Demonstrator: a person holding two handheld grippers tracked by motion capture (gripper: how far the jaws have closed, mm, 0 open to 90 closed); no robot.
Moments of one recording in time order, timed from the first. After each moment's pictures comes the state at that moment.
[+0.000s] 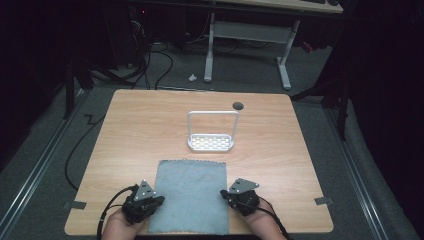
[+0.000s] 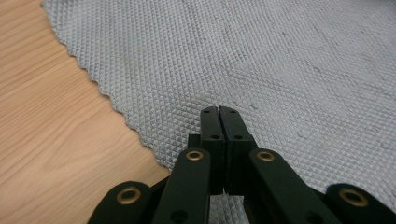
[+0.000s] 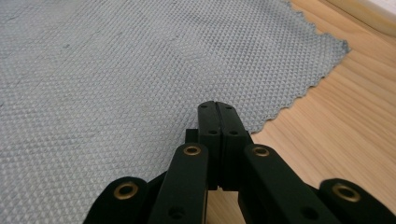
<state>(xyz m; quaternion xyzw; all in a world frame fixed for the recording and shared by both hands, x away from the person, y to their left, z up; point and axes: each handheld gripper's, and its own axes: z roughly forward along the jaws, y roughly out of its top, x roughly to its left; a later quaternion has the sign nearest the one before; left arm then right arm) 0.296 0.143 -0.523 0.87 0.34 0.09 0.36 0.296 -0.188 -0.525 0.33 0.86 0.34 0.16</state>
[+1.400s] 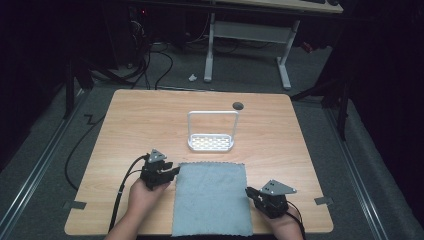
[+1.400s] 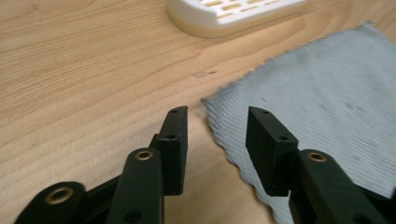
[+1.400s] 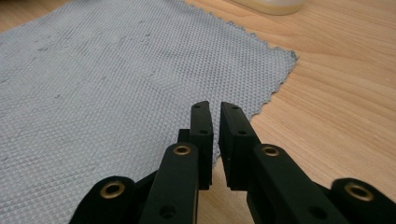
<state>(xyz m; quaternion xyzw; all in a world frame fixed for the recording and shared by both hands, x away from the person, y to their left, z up) 0.394 0.114 -0.526 0.80 0.43 0.10 0.41 0.277 -0.258 -0.515 0.40 0.81 0.38 0.19</state>
